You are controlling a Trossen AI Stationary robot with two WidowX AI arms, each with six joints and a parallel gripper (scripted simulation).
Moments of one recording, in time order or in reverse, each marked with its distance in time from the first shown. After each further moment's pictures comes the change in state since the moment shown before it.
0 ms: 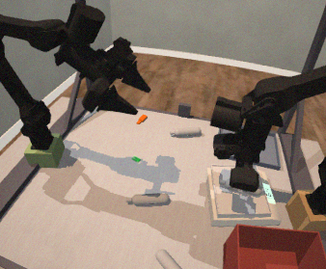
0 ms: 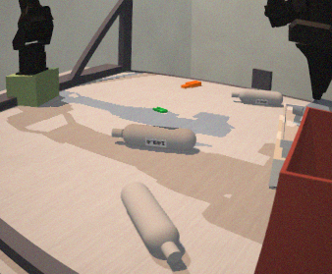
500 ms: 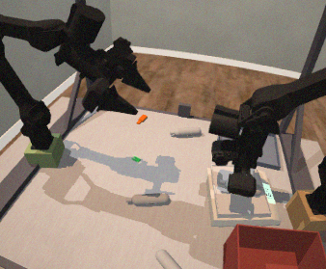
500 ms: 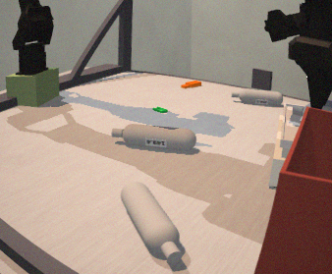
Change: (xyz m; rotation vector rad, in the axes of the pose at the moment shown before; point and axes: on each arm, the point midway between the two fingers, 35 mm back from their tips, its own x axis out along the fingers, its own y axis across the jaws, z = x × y) left arm 0.020 0.000 -0.001 0.000 0.004 0.000; right arm 0.000 0.000 0.000 0.000 0.000 0.000
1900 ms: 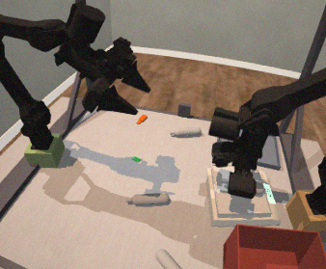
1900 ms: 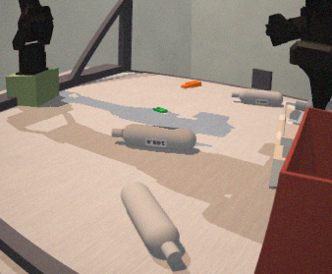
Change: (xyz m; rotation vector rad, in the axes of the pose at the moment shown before) left arm 0.005 0.000 -0.002 0.000 0.012 0.000; right arm 0.000 0.000 0.000 0.000 0.000 0.000
